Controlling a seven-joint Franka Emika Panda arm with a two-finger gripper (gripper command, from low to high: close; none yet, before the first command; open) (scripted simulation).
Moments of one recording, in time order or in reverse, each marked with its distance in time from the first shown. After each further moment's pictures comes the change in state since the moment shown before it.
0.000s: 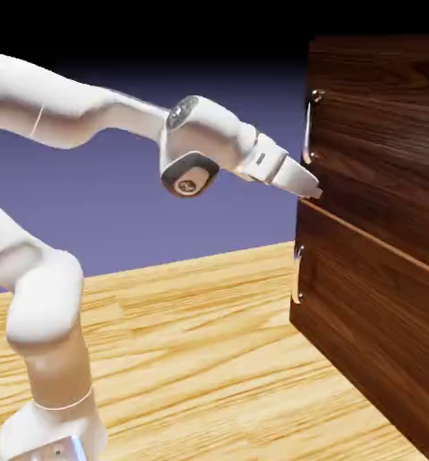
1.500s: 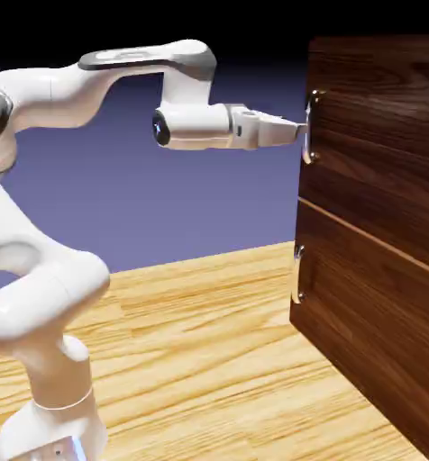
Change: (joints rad) arm -0.676 -0.170 0.737 0.474 1.957 0.002 -1.450
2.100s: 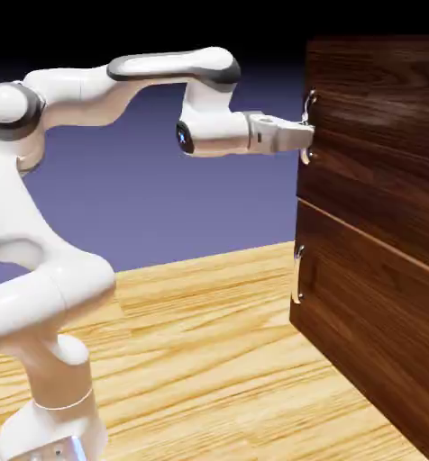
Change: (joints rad) arm -0.072 0.097 0.068 0.073 0.169 -0.060 -0.216
